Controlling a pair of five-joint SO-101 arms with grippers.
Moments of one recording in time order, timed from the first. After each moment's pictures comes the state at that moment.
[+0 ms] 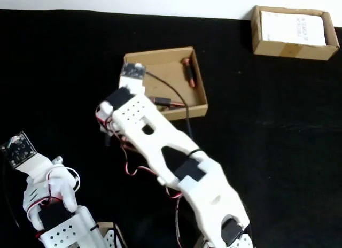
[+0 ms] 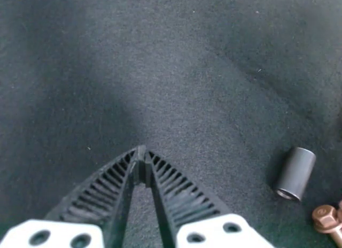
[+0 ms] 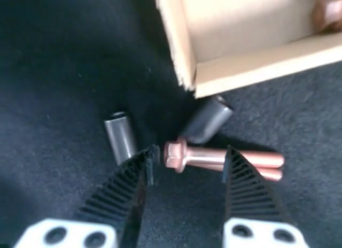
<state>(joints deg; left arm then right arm) -37.2 -103.7 96.1 56.7 8.0 -50.8 36.9 -32.7 82.8 -50.7</state>
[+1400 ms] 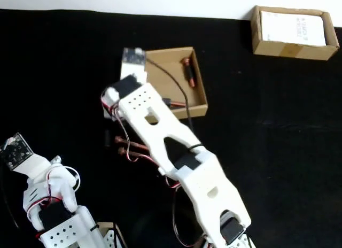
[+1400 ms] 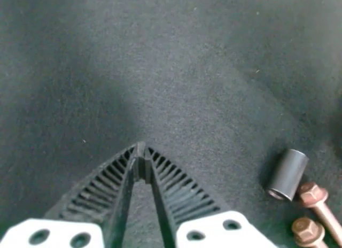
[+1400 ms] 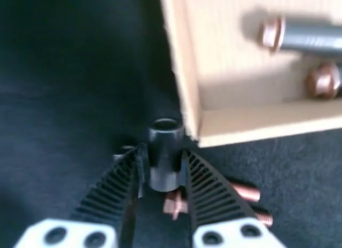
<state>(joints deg) -37.0 -103.7 96.1 56.1 12.3 -46.2 41.6 -50.4 87.6 -41.1</state>
